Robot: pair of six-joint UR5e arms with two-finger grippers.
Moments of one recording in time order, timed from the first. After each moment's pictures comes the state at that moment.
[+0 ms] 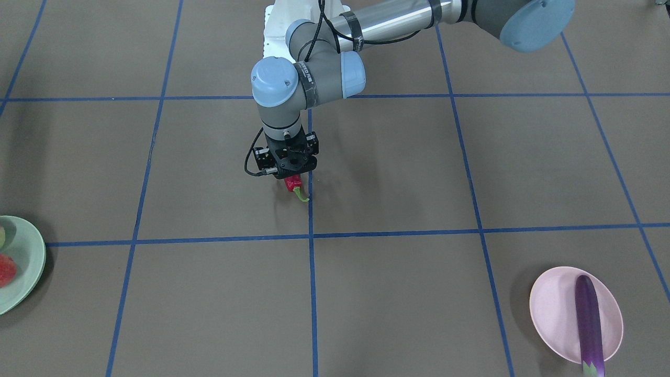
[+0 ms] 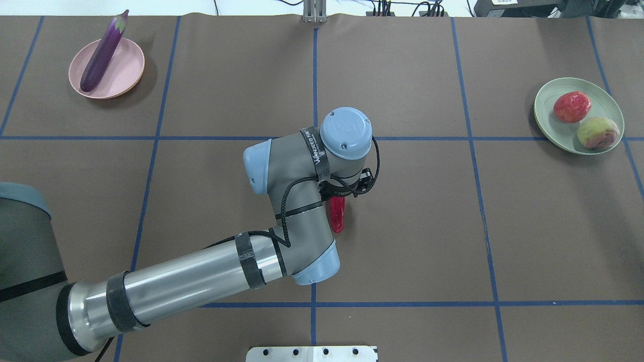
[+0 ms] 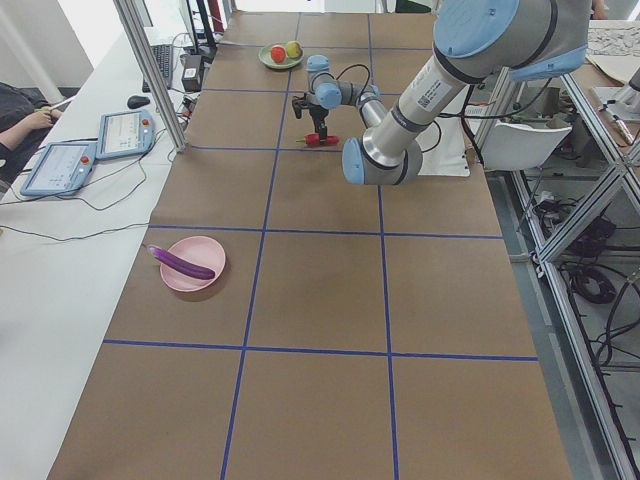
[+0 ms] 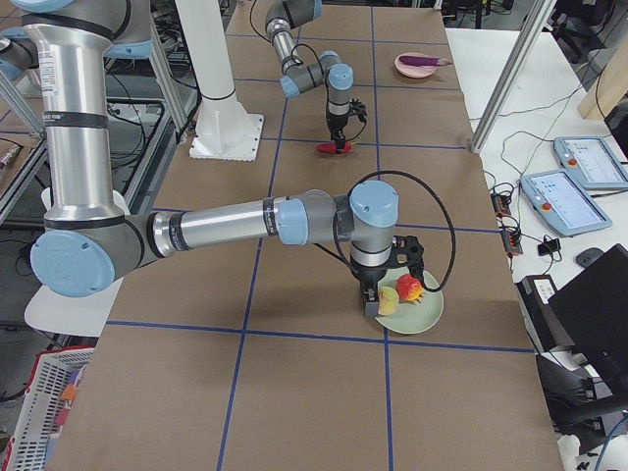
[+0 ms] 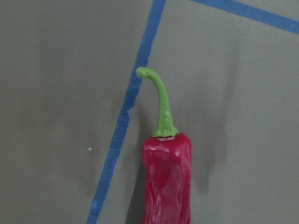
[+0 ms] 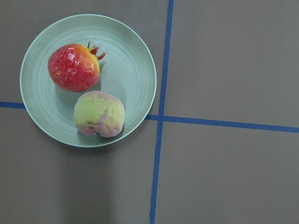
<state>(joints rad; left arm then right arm) -0.45 -2.62 -1.18 -1.65 -1.87 -1.52 1.57 -1.56 1.76 -1.67 2.27 0.00</state>
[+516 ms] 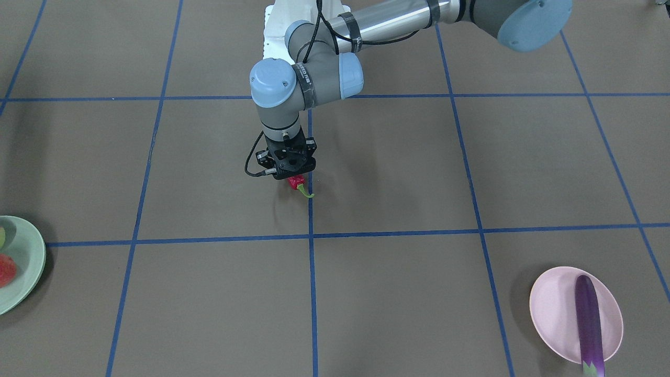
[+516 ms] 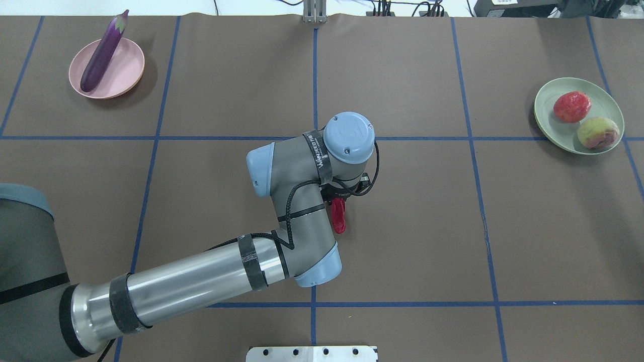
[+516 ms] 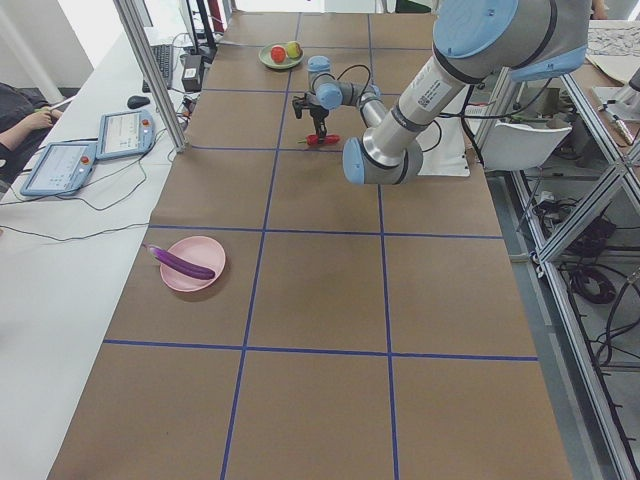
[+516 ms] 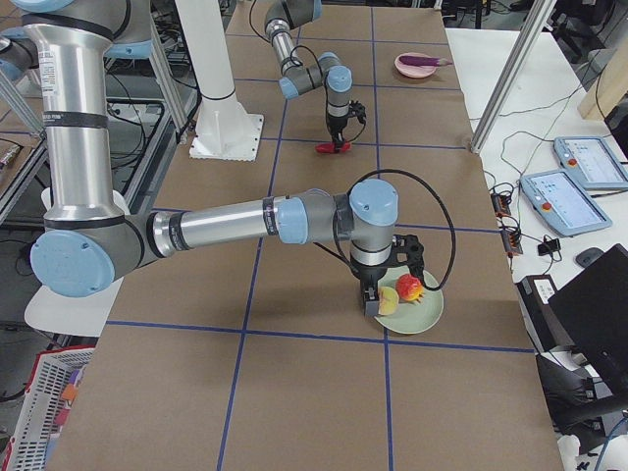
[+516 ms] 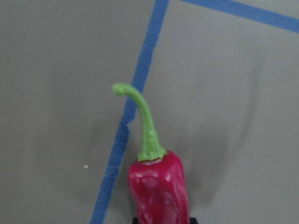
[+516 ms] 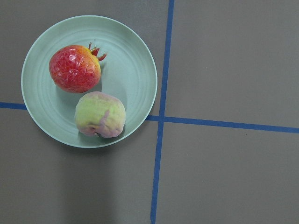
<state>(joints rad) -0.45 -2.63 -1.18 -1.65 -1.86 -1.48 1.57 -1.56 1.77 -1.67 2.27 0.00</state>
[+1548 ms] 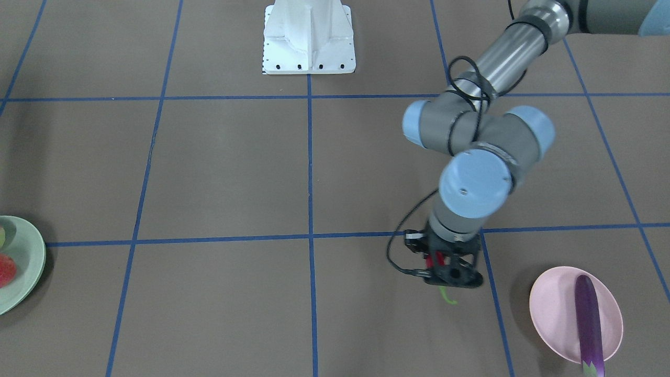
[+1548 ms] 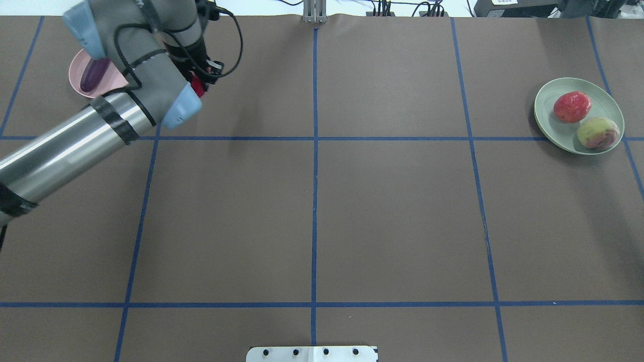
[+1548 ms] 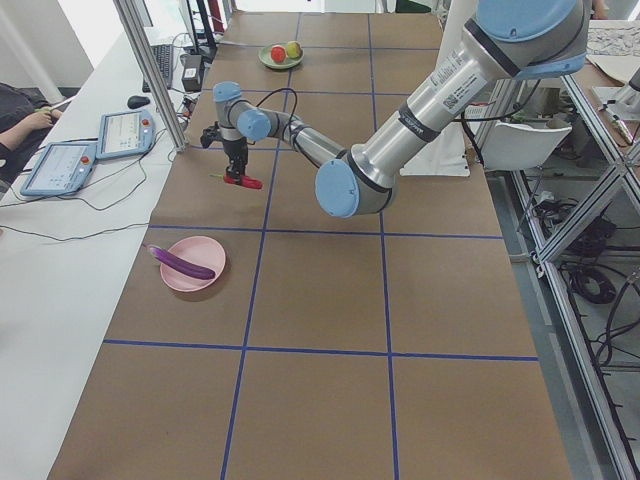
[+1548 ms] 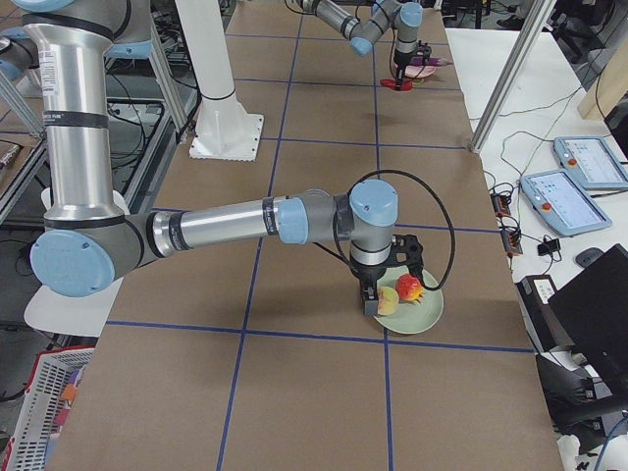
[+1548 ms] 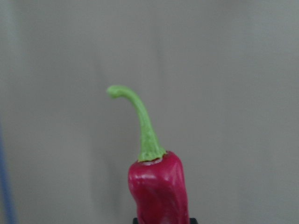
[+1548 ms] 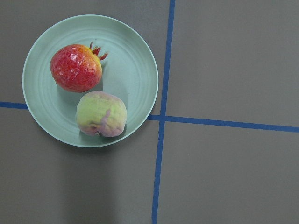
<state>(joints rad) -0.97 -2.41 -1.11 -1.64 -2.05 -0.51 1.56 -1.56 1.77 -1.67 2.28 0.00</state>
